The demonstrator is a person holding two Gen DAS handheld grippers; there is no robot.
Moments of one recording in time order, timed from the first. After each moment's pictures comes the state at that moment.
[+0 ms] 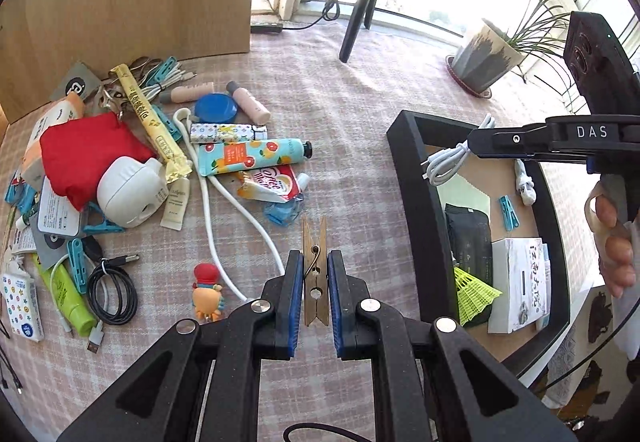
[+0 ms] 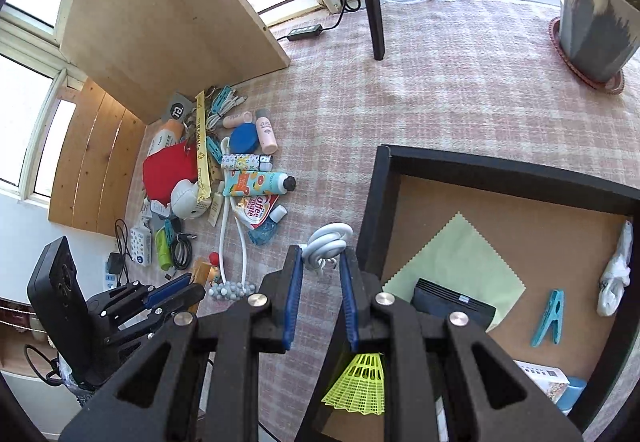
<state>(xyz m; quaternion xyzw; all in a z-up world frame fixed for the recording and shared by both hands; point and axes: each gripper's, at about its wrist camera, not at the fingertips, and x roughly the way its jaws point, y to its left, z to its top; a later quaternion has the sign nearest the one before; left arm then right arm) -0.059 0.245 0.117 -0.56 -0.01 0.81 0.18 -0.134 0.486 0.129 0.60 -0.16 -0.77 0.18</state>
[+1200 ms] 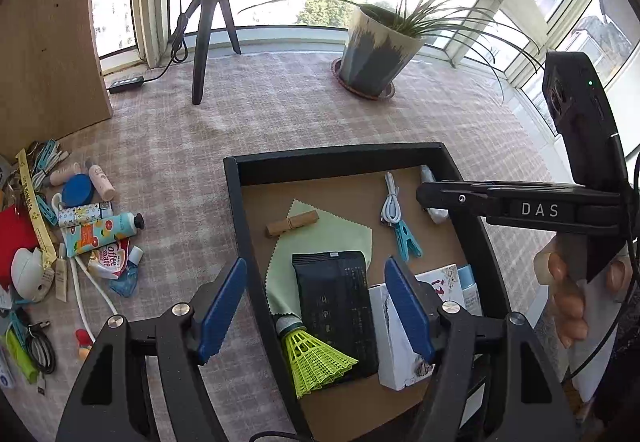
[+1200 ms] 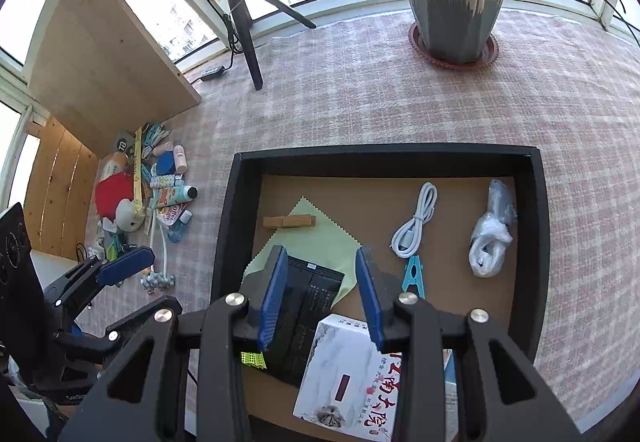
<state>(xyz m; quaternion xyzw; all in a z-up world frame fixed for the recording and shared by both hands) -0.061 0.377 0.148 -0.53 -0.01 0.80 0.26 -0.091 0.589 0.138 0.57 -0.15 -0.80 0.08</state>
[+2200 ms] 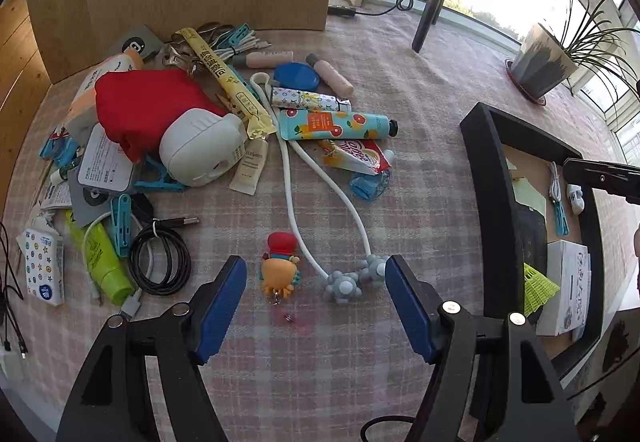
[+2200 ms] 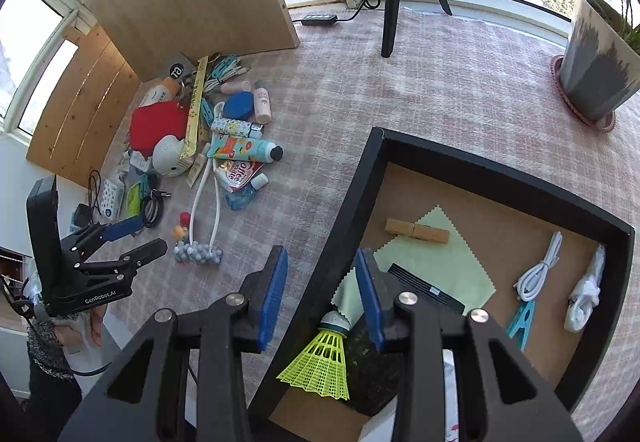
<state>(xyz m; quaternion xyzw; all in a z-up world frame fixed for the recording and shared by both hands) -0.048 0.182 0.081 -0.58 -0.02 0.81 0.08 -0.114 0.451 0.126 0.59 -0.05 -0.78 0.21</state>
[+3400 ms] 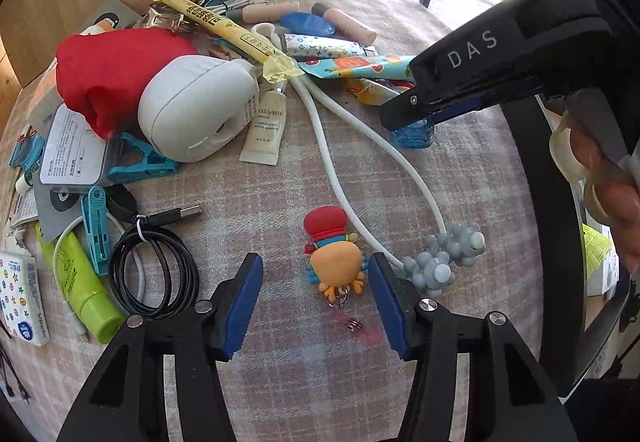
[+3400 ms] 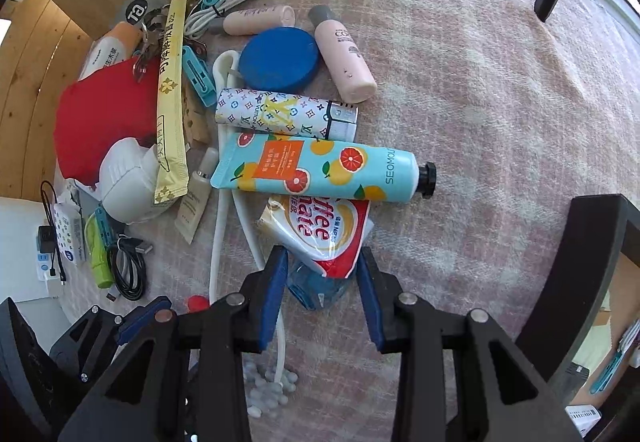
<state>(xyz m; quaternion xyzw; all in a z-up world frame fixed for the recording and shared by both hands) -0.060 0.165 0.030 -0.59 0.02 0.80 0.13 -0.189 0.276 0.029 0.69 -0.01 -0.71 0.16</state>
